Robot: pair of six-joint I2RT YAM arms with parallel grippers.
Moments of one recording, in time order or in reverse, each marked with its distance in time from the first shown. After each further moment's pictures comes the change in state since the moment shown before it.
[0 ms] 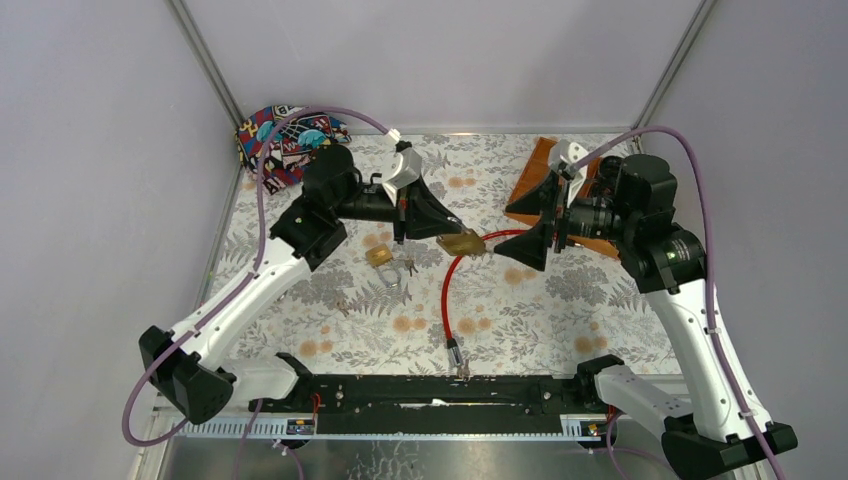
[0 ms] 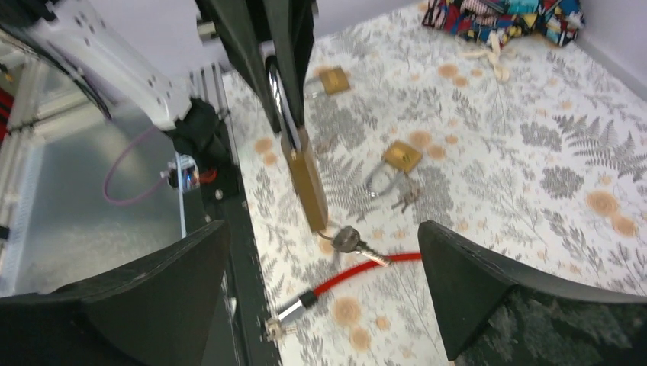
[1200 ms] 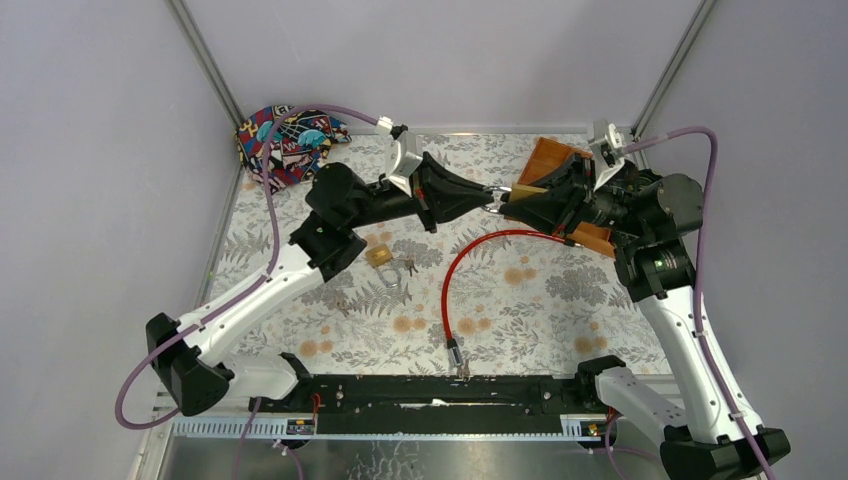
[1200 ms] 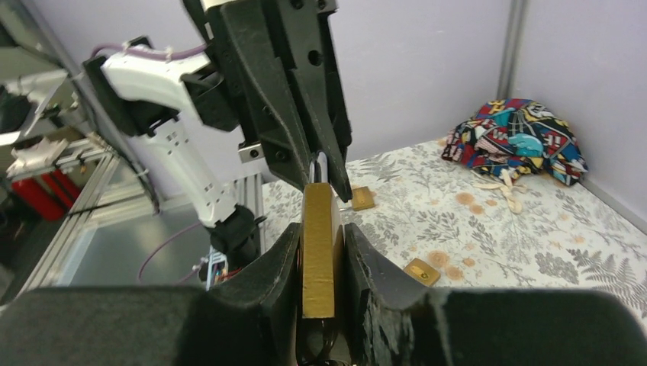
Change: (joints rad) left arm -0.171 0.029 -0.011 0.362 -0.385 -0.149; right arm -0.043 -0.037 -0.192 0.754 -0.066 0.523
